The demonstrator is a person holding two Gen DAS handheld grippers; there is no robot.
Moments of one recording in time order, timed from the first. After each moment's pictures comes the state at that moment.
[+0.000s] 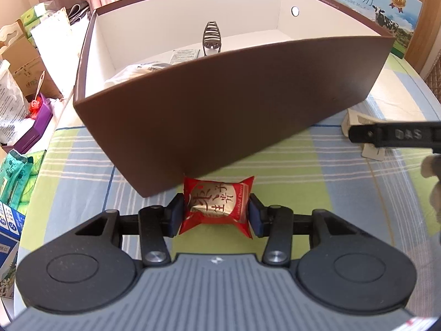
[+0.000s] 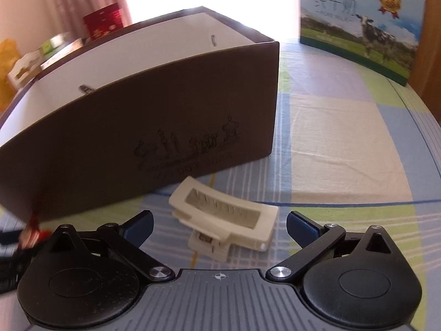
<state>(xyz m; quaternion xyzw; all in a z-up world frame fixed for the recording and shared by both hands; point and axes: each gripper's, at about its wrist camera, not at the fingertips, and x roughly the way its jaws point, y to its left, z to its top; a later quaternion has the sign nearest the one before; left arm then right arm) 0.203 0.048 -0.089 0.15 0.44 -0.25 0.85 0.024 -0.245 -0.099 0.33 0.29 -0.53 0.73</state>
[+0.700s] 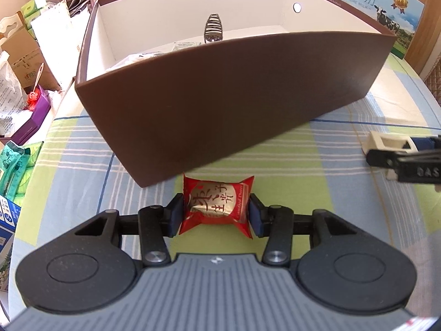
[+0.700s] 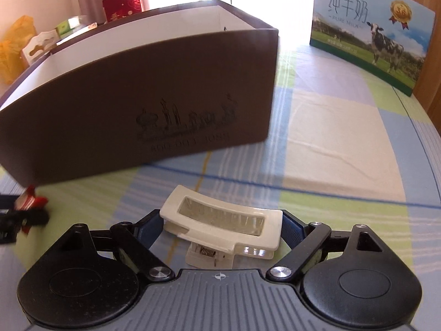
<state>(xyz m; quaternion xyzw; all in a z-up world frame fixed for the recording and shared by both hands) 0.198 0.056 -0.088 0.15 0.45 -0.26 0.84 0.000 -0.223 -0.107 0.29 0.32 -0.49 0.75</state>
